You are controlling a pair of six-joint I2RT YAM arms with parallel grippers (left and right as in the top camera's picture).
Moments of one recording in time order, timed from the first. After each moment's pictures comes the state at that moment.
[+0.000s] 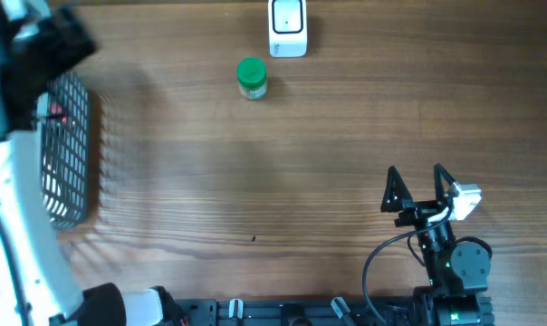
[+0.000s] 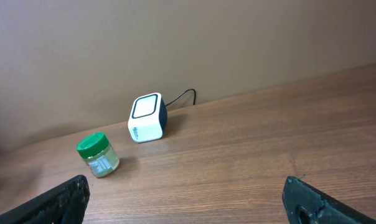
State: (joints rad) left arm 0.24 1.53 1.95 -1.13 -0.04 -0.34; right arm 0.06 0.02 0.01 0.00 -0.09 0.31
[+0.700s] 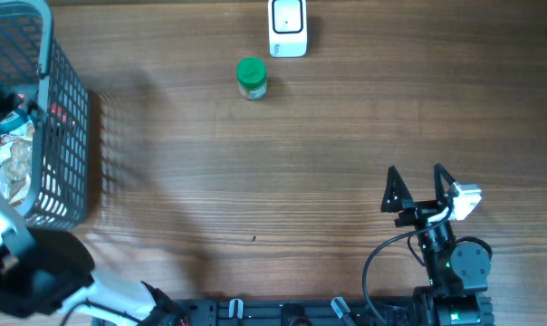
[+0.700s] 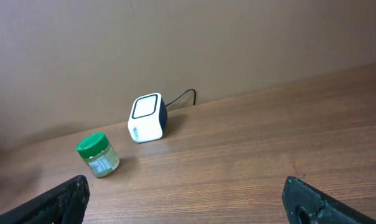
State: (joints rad) left arm 0.64 1.81 1.95 -1.29 -0.05 -0.18; right arm 0.06 0.02 0.01 0.00 -0.09 0.31
